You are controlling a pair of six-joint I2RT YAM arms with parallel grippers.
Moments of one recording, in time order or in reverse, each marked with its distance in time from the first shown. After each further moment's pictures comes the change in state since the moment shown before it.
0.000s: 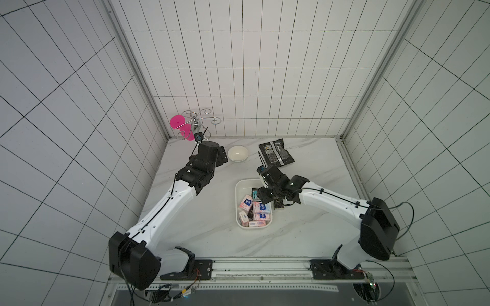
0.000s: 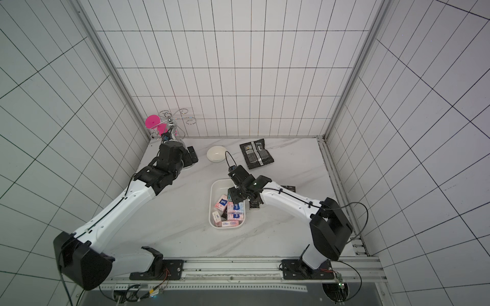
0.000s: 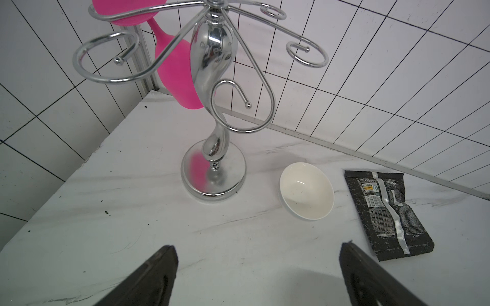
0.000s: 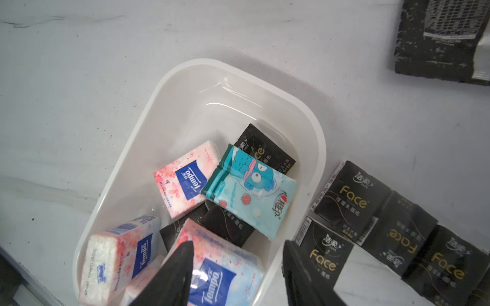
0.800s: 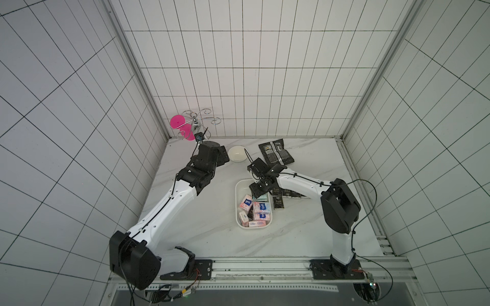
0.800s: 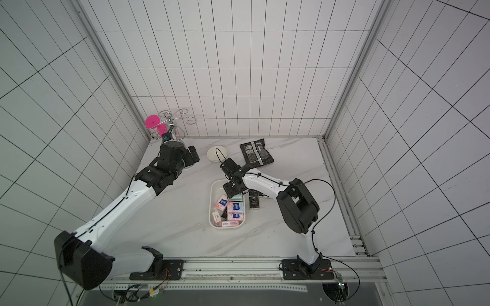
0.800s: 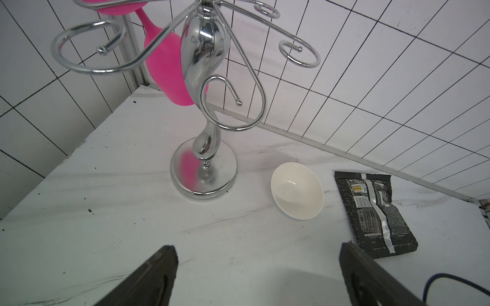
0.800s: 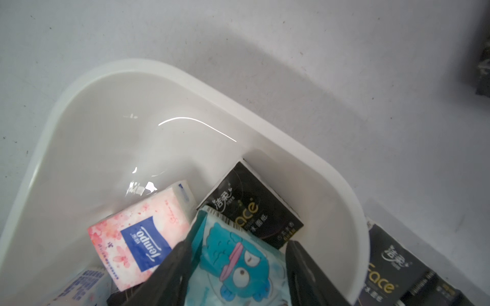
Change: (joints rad) left arm -0.006 0.001 -0.008 0.024 0.023 -0.034; right arm -0.051 0.340 0.277 -0.130 -0.045 -0.101
